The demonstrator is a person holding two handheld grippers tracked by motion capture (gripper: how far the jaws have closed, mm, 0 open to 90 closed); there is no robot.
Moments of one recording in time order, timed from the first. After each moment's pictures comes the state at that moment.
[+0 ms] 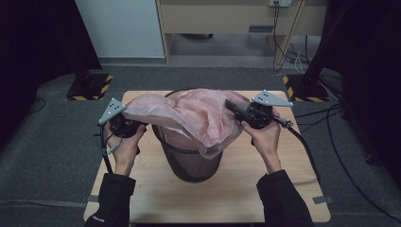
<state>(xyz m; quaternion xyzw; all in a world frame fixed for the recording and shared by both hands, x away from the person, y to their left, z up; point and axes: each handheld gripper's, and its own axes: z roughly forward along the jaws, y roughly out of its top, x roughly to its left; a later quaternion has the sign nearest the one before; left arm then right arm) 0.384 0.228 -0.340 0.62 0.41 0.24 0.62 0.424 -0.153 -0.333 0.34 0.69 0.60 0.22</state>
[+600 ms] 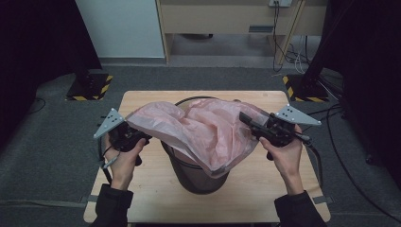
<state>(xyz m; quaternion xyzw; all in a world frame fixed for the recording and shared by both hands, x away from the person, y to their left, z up) 0.346 0.230 -0.338 0.62 0.37 0.23 0.66 0.373 -0.193 -0.327 0.33 0.67 0.63 0.22</state>
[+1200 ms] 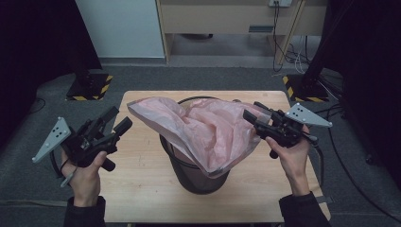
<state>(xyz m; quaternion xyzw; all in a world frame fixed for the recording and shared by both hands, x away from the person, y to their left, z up) 0.296 0.278 -0.295 0.55 0.32 0.25 0.73 0.367 -0.204 -0.316 0.32 0.65 0.66 0.23</state>
